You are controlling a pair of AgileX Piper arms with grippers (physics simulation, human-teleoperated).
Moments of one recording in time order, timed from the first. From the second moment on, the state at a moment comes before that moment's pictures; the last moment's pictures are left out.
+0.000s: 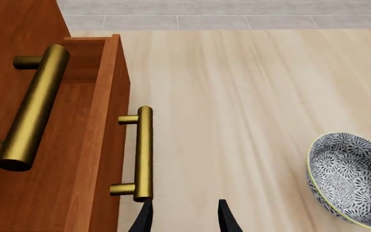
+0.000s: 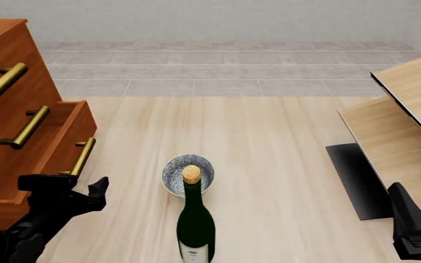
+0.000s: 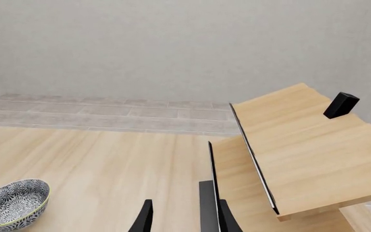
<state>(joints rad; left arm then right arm) -0.10 1.67 -0.13 -1.04 -0.05 0.03 0.00 0.00 0.00 -0.04</state>
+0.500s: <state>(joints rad) 0.00 1.72 -0.12 -1.11 0.05 0.04 0.00 0.00 -0.01 -0.04</state>
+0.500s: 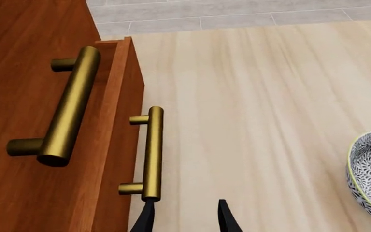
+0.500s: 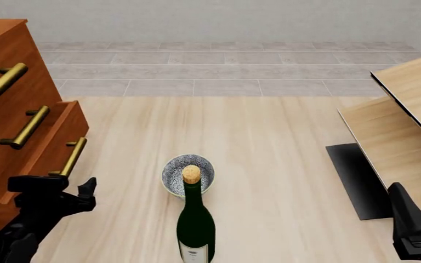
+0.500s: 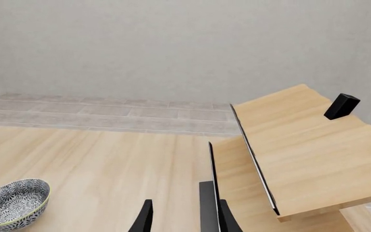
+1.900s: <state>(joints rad) 0.22 1.87 -0.15 -1.22 0.19 0.05 0.00 0.00 -0.01 -0.05</state>
